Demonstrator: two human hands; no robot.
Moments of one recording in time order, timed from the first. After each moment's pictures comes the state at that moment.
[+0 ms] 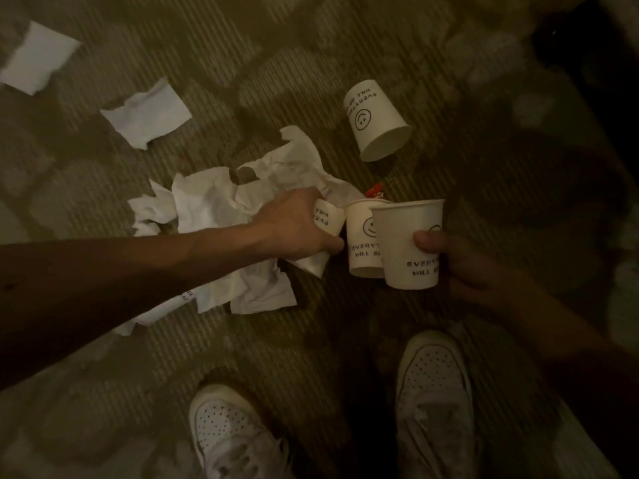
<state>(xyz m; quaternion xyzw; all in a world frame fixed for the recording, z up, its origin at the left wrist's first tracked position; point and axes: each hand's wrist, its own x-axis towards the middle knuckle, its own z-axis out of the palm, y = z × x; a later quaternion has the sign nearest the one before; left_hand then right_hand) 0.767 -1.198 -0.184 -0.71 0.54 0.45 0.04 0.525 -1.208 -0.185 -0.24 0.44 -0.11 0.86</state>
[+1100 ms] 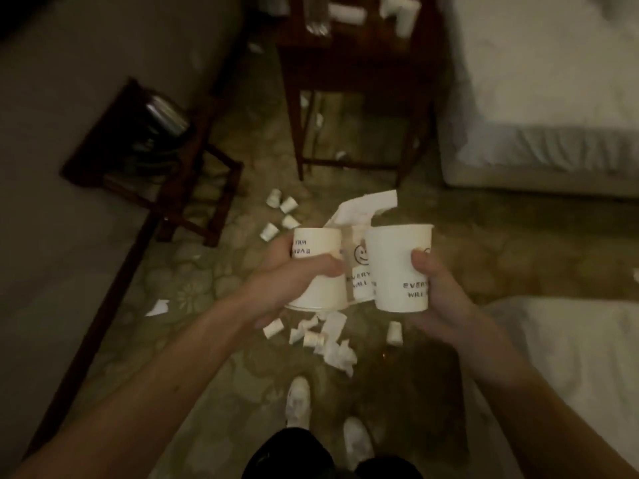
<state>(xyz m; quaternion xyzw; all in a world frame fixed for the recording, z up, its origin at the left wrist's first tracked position) 0.830 -1.047 0.715 -0.70 0.12 0.44 -0.55 0.685 -1.205 0.681 -0.41 0.23 -0.03 0.88</state>
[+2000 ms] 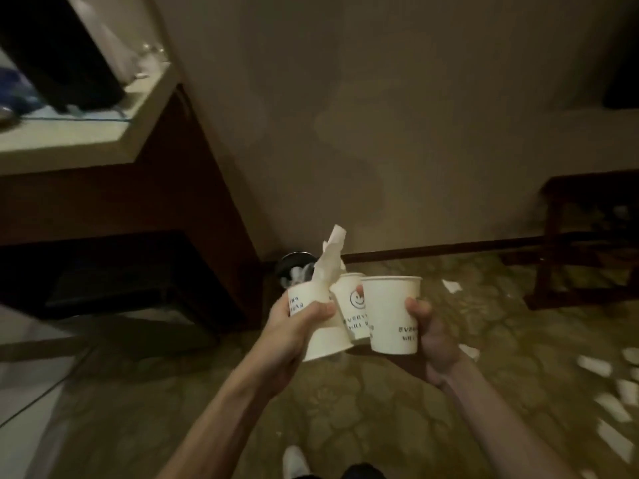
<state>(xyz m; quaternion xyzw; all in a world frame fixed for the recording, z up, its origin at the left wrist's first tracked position) 0.566 -0.427 0.759 -0.52 -0.34 -0.06 -0.78 0.700 -0.586 0.721 -0.38 -0.05 0.55 0.74</state>
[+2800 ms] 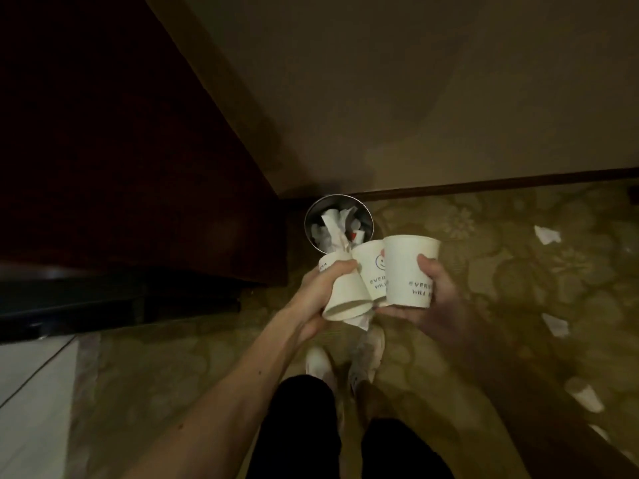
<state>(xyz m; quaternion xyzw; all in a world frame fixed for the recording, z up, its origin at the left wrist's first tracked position) 0.751 -0.136 0.458 -0.36 -0.52 0.10 -0.77 0.867 -0.299 0.445 -0.46 0.15 0.55 0.68</state>
